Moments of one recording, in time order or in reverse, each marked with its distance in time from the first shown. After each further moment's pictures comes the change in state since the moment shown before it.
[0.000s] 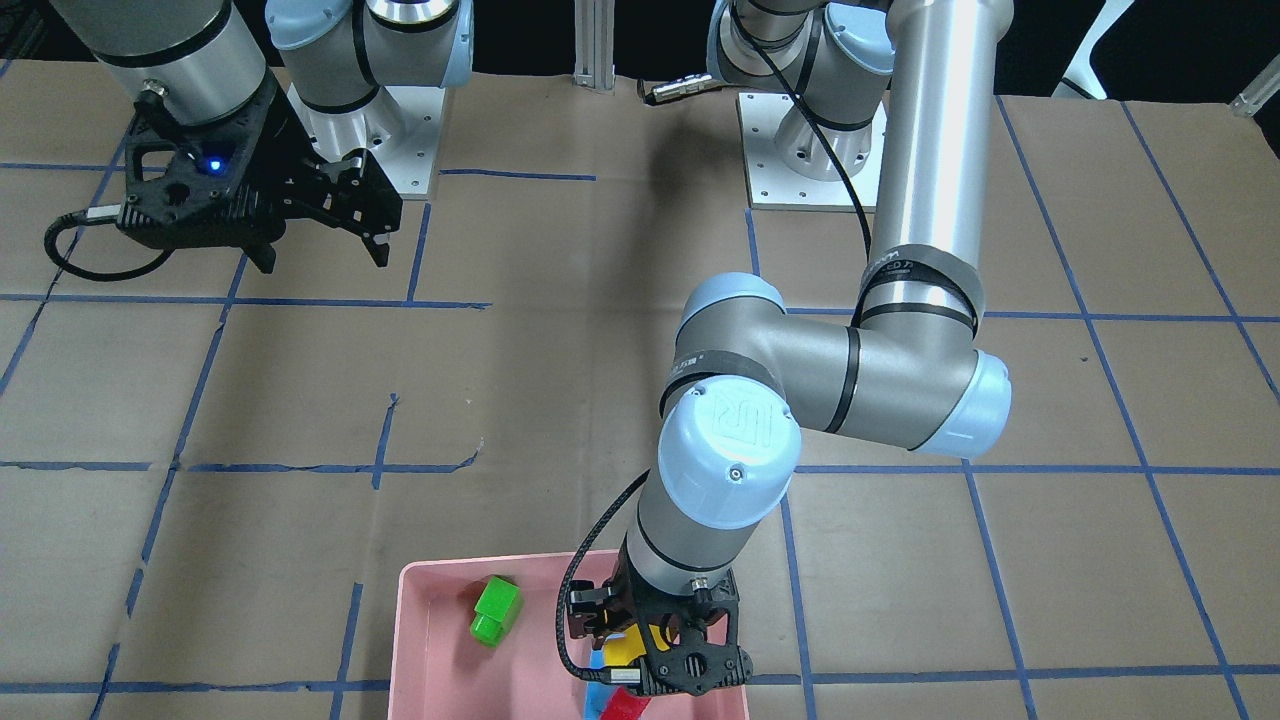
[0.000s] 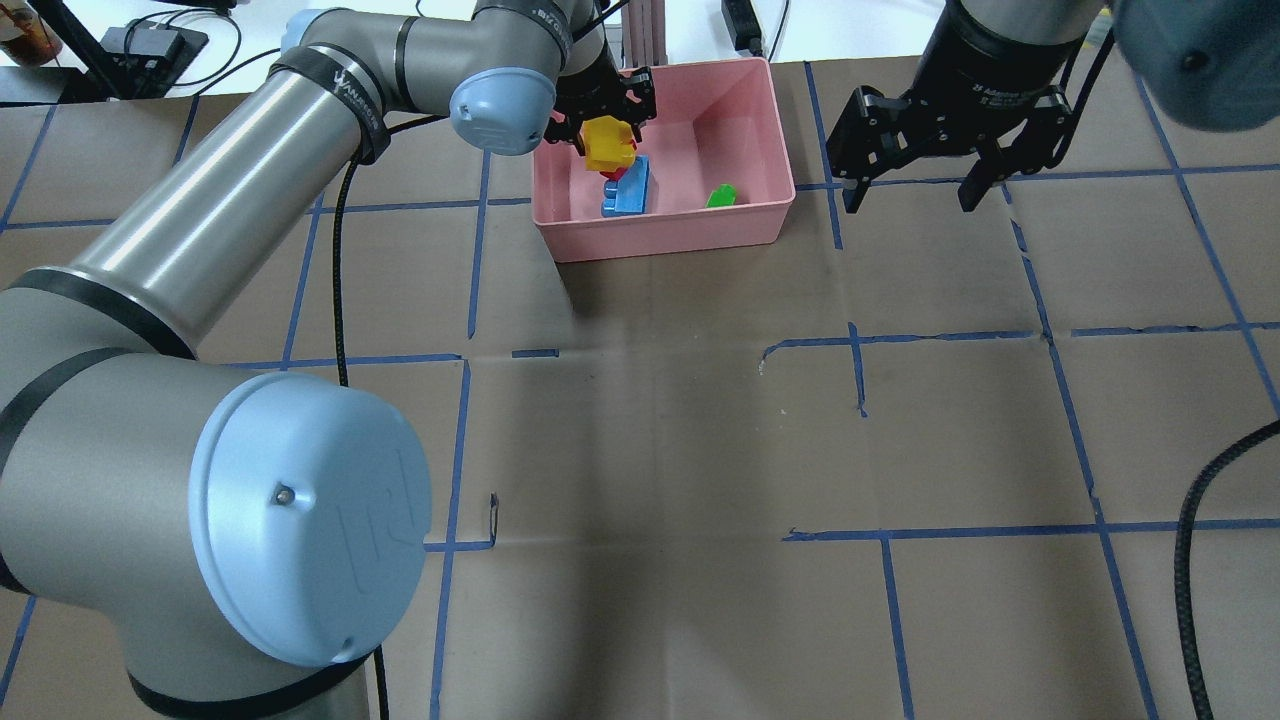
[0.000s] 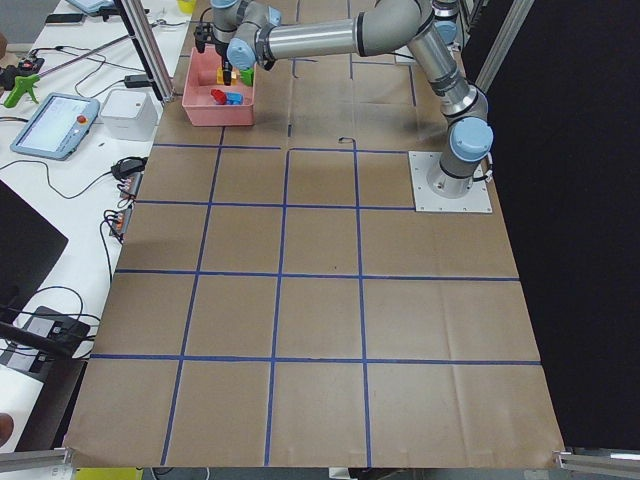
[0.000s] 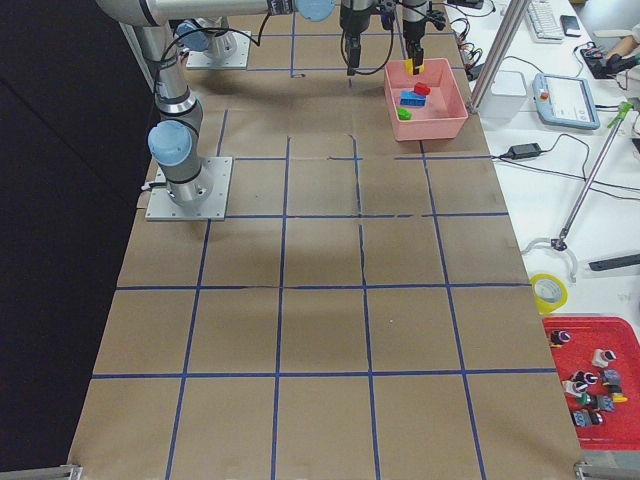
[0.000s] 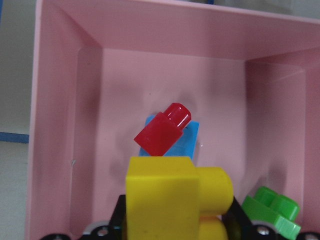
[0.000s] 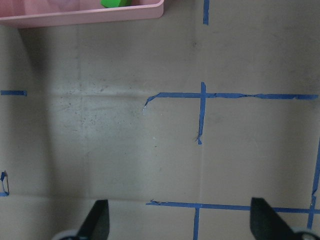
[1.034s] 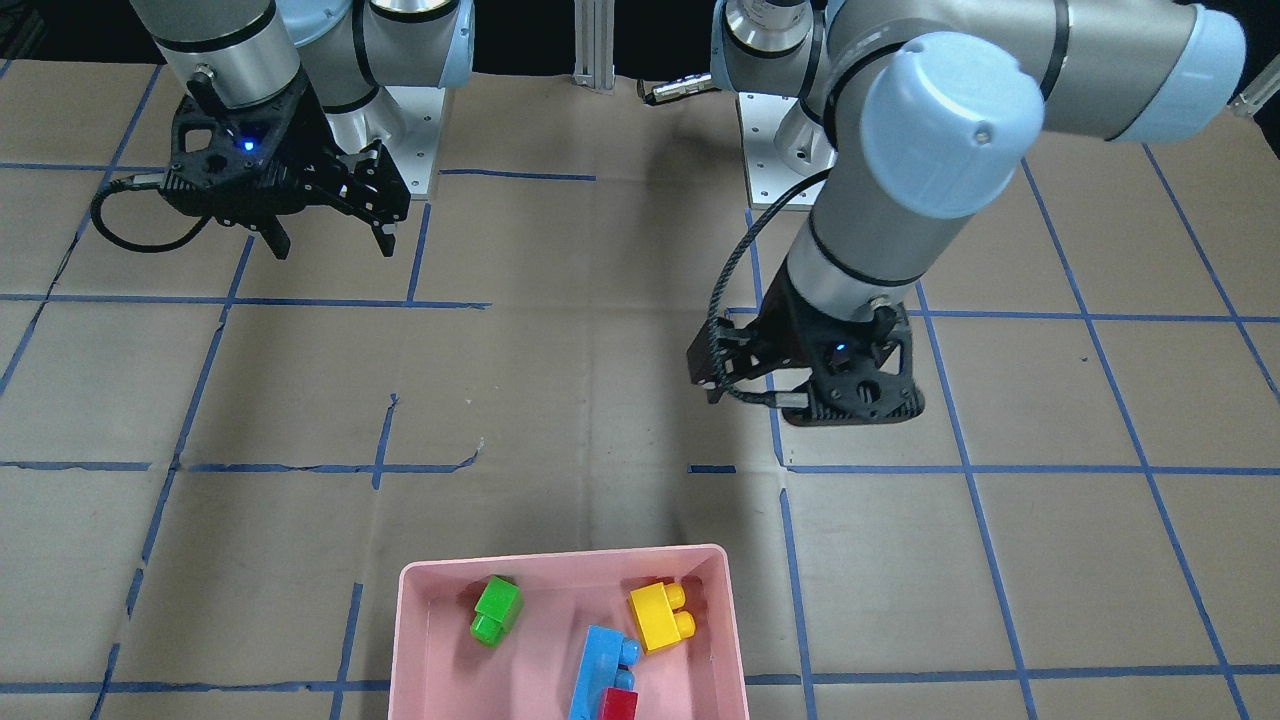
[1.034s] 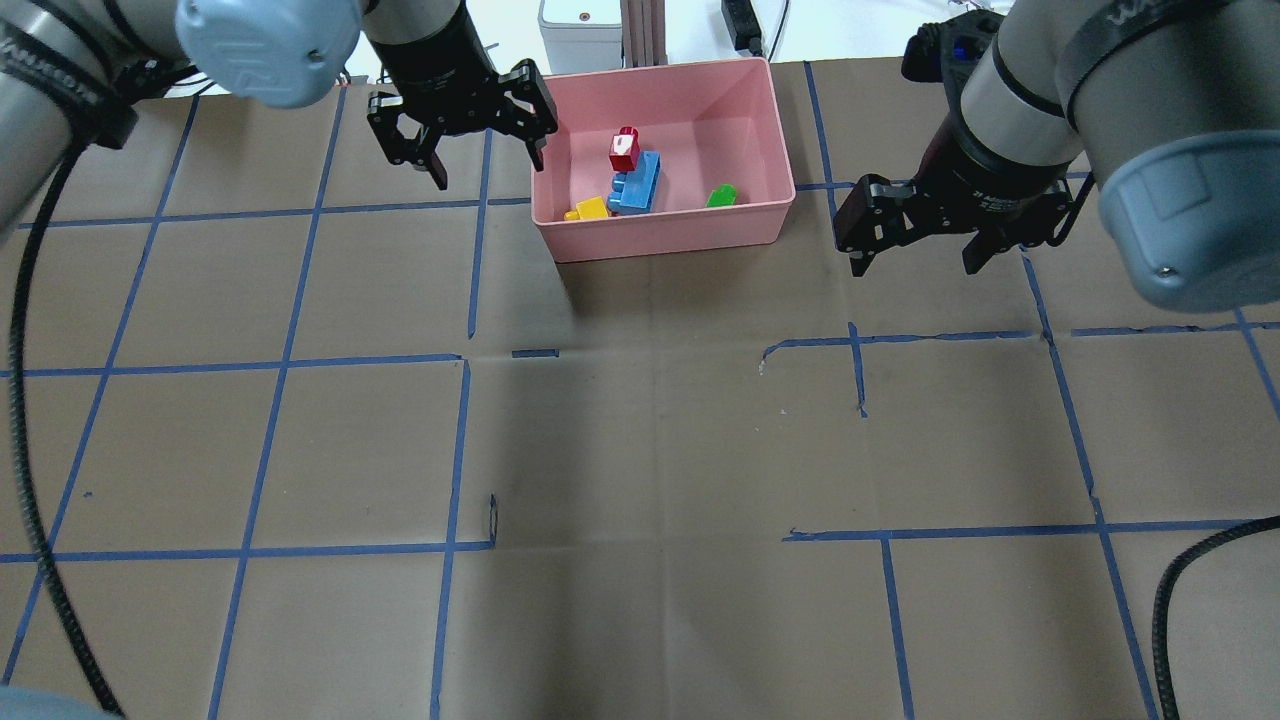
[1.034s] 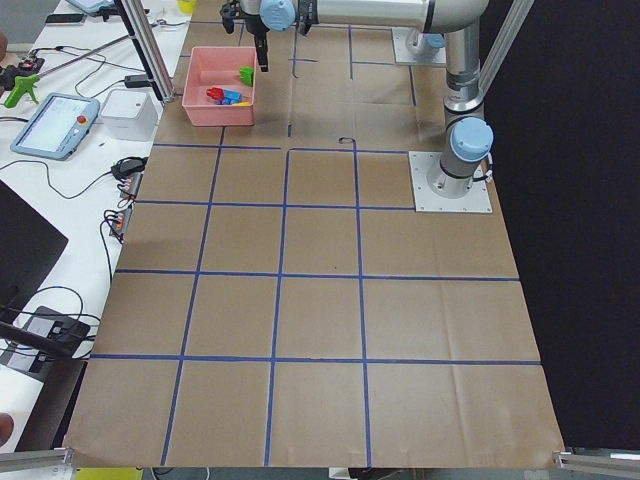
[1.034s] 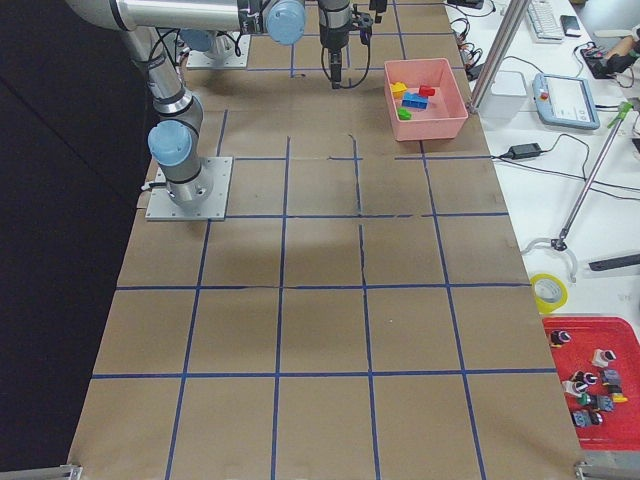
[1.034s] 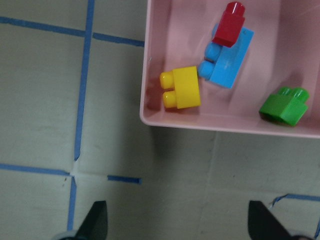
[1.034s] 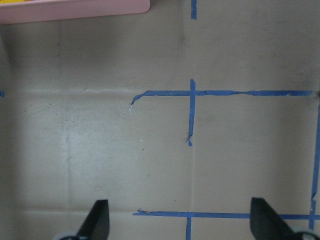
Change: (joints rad) left arm 0.124 0.475 -0.268 -0.446 0.008 0.183; right arm -0.004 -0.103 0.185 -0.163 -0.047 0.008
